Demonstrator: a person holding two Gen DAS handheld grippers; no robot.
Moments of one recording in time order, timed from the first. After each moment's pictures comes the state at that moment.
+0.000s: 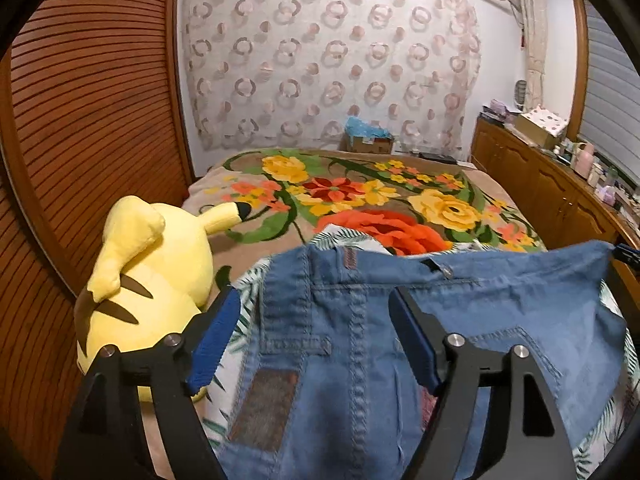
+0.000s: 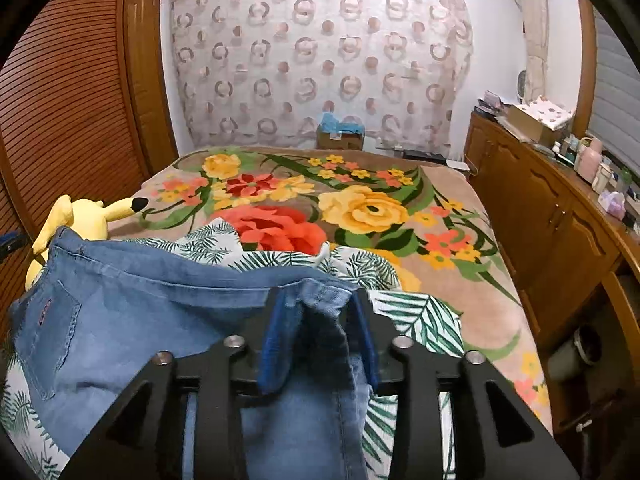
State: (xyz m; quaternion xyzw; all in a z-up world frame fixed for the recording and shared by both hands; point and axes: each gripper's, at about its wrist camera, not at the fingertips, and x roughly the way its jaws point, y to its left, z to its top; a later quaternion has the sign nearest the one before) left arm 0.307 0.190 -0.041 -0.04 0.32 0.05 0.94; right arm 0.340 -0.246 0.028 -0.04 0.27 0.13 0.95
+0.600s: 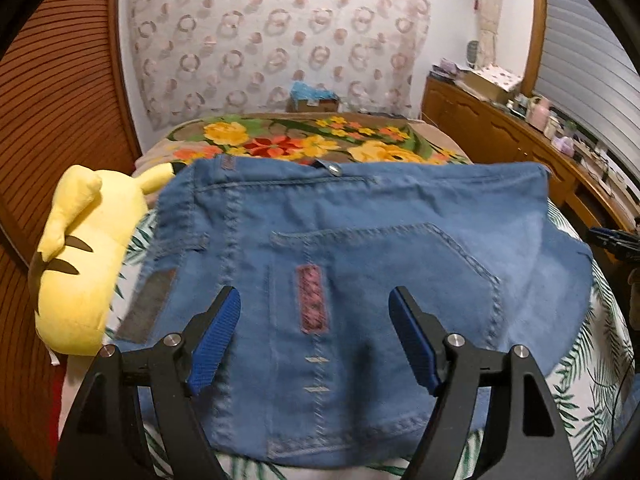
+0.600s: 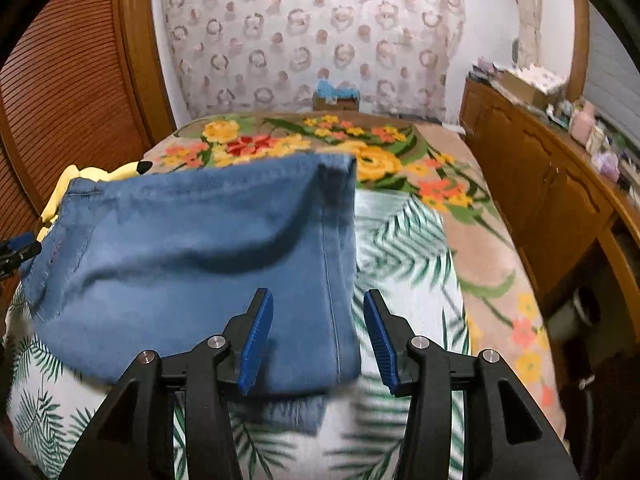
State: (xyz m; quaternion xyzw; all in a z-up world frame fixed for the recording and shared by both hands) left arm 0.270 0.114 -0.080 -0.02 0.38 -0.03 0.93; right arm 0.292 -0.273 0.000 -0.02 0.33 0.13 0.93
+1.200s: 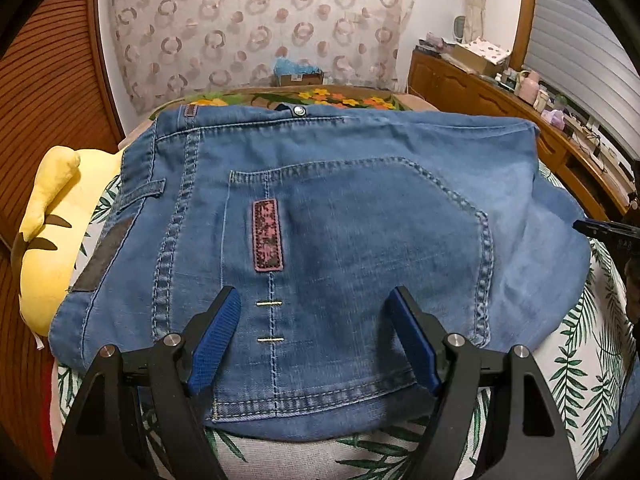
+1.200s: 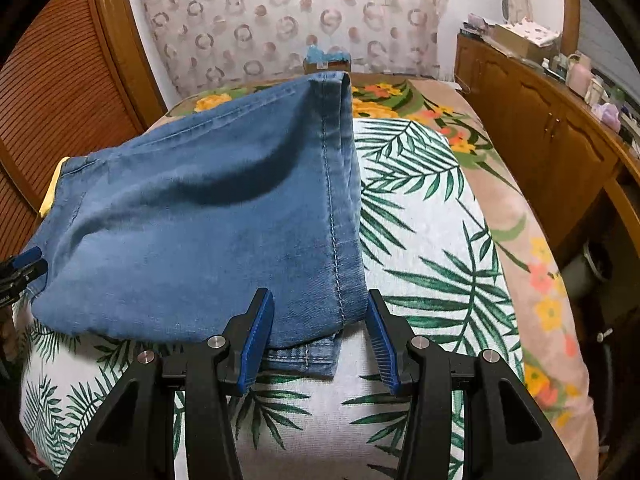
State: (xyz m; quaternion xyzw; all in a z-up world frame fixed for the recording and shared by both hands) left arm 0.262 0.094 -0.110 -0.01 0.41 -0.05 0.91; right arm 0.299 -0.272 -0.017 0.01 0.38 0.12 0.92
